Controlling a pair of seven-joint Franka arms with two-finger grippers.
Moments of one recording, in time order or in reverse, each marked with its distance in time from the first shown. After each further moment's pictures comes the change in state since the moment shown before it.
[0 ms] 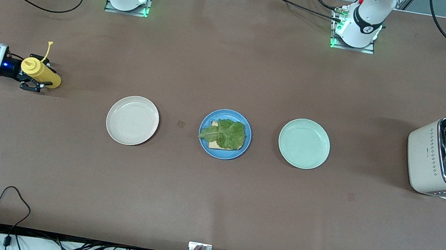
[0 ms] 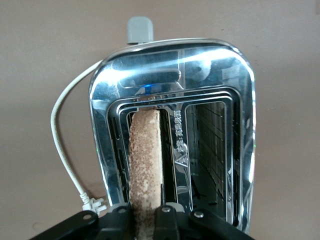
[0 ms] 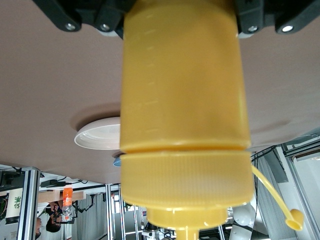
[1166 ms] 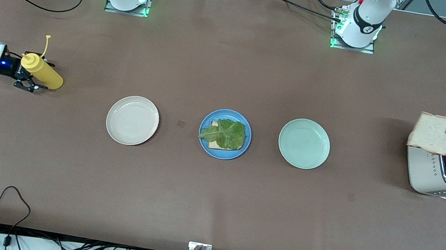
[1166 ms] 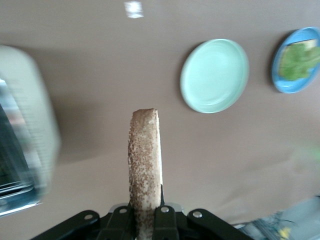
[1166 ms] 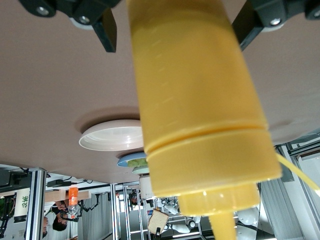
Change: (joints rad) left arm -0.045 -0.057 -0.319 0.189 -0.208 -0.496 -0.398; right arm -0.036 0.004 0.000 0.009 -0.008 -0.003 0.000
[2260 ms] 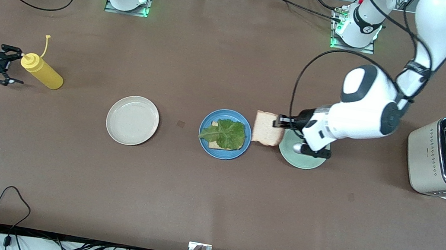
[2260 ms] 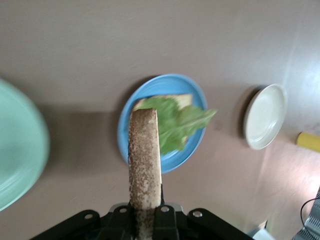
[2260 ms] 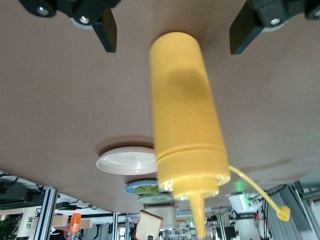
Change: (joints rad) left arm -0.222 0.121 -0.423 -0.519 -0.175 1.050 -0.482; right arm -0.067 -0.007 0.026 0.199 -0.112 -0.004 0.005
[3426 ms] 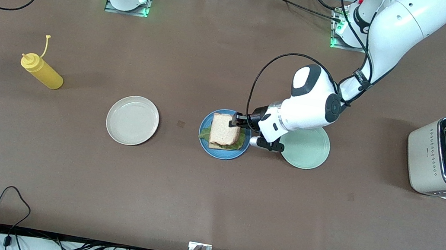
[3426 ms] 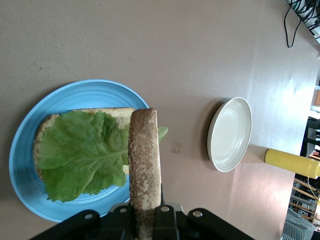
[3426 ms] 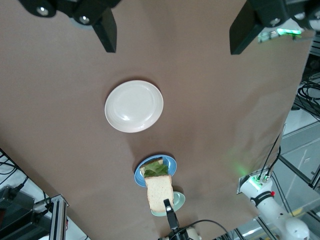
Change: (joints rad) left arm -0.167 0.172 -0.009 0.035 -0.024 0.301 -0.018; right arm 0.240 -0.551 0.134 0.157 -0.039 -0.221 0.958
